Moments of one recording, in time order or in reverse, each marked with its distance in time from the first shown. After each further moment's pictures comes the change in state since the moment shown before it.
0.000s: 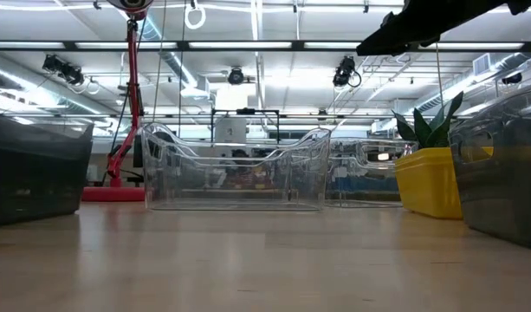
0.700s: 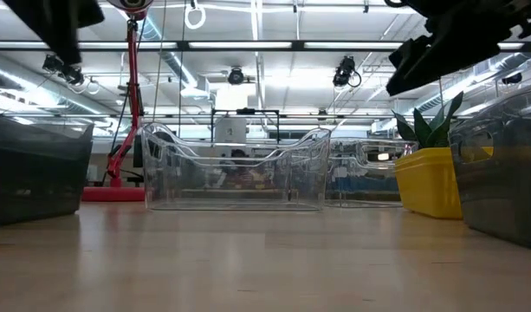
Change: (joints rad) left arm 0.210 -0.001 0.000 0.274 -0.179 0.374; right arm 0.165 0.165 0.000 -0.117 -0.046 0.241
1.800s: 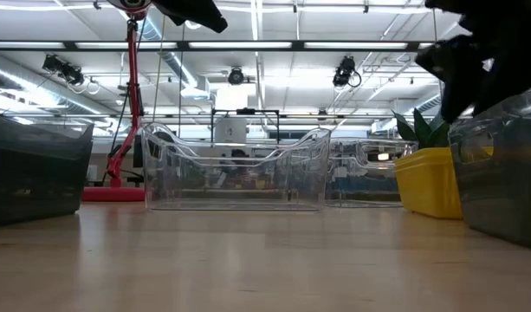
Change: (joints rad) left arm 0.200 0.001 0.000 0.336 -0.010 0.628; right arm 0.211 0.270 0.241 -0.415 0.092 0.238
